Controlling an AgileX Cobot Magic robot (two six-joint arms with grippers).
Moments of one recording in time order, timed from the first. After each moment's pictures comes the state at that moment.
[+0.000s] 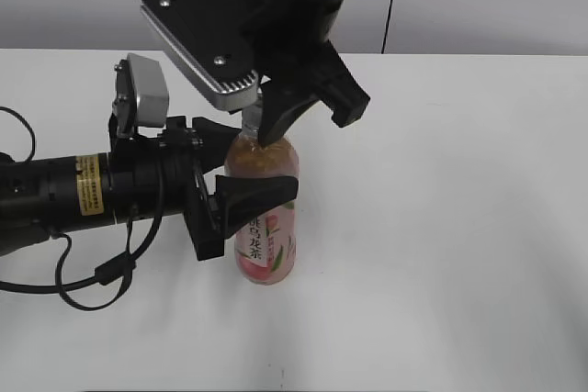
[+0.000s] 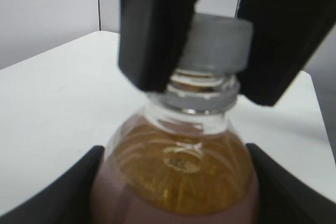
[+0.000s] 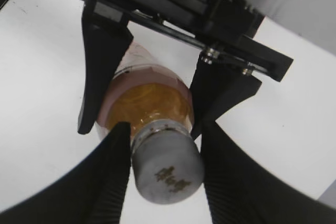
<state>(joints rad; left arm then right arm) -0.36 1.89 -0.62 1.00 -1.16 -0.40 0.78 1.93 -1.80 0.14 1.23 -1.68</state>
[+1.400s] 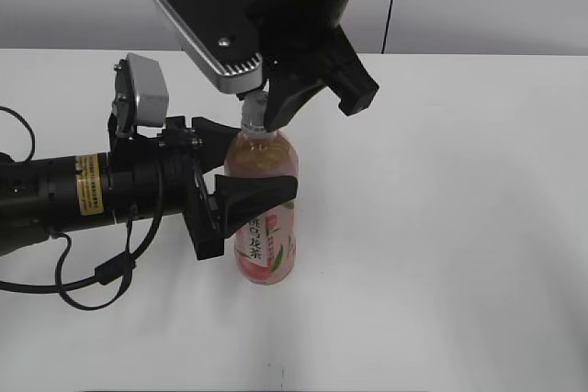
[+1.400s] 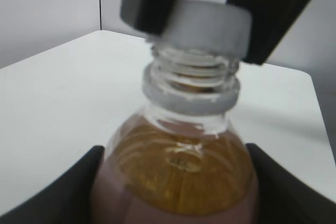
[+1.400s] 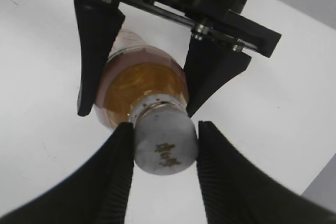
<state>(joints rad) -0.36 1.89 -0.62 1.00 -1.16 -0.41 0.78 1.91 -1.80 0.13 1.22 -1.63</state>
